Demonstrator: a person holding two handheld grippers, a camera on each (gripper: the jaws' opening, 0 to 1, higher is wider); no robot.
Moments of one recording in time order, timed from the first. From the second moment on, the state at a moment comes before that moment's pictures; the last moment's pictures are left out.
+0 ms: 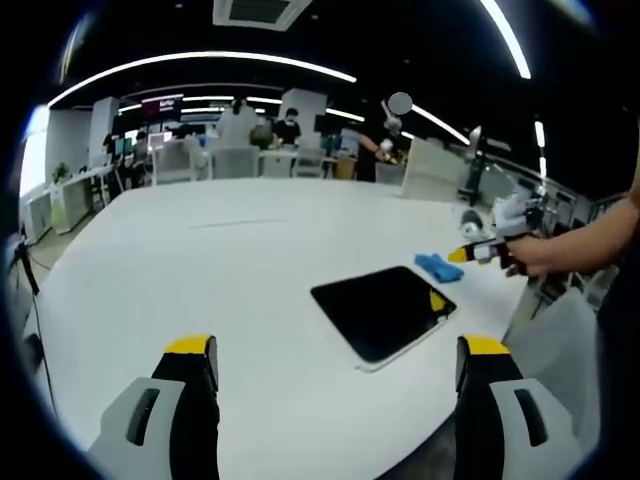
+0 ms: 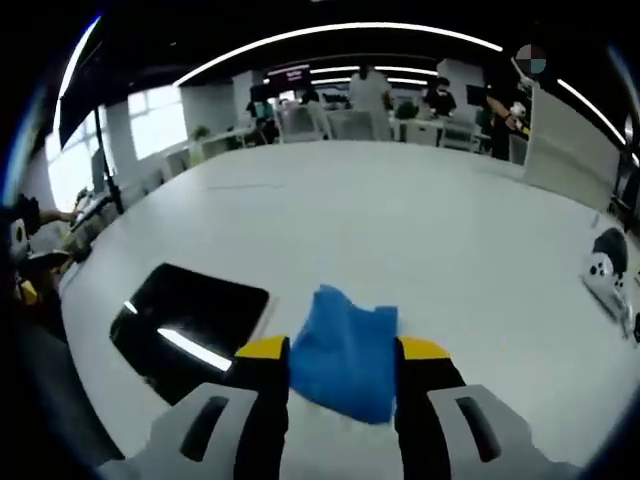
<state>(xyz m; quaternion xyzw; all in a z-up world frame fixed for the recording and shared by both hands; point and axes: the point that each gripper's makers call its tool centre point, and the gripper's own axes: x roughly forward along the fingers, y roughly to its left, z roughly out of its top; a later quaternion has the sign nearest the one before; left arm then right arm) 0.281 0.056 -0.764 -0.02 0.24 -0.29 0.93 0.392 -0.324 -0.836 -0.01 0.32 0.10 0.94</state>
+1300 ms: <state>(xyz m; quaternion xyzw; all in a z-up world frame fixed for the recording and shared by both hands) 0.281 0.054 -0.765 -0.02 0.24 -0.30 0.93 0.413 -0.294 -0.837 0.07 0.38 0.08 0.92</state>
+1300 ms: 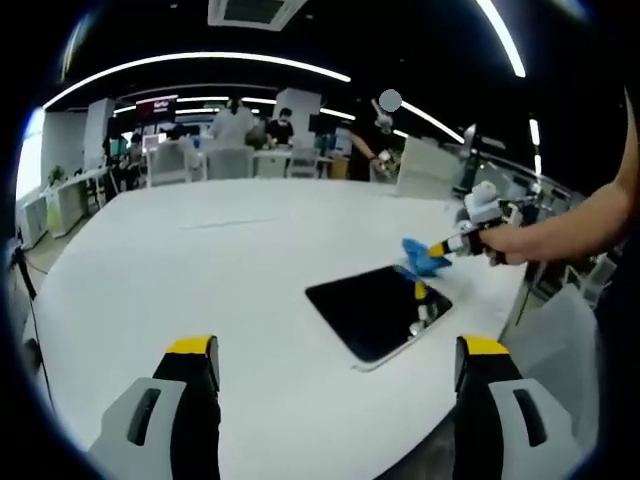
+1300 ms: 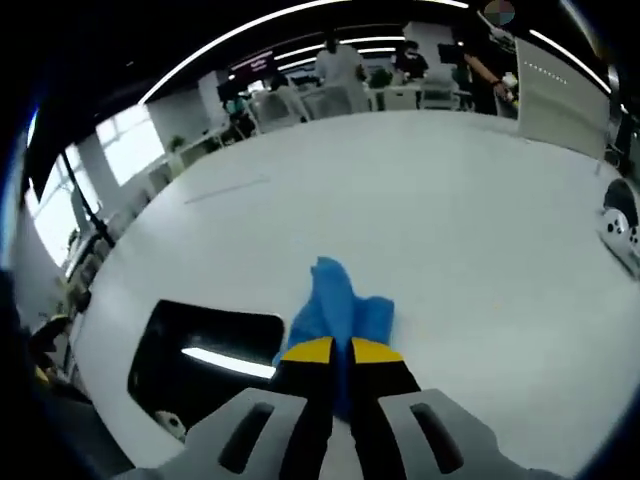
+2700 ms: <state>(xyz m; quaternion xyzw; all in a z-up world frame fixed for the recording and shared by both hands) 0.282 0.055 -0.760 -0.03 0.23 -0.30 0.93 0.417 -0.178 -0.867 0.06 0.45 0.15 0.88</state>
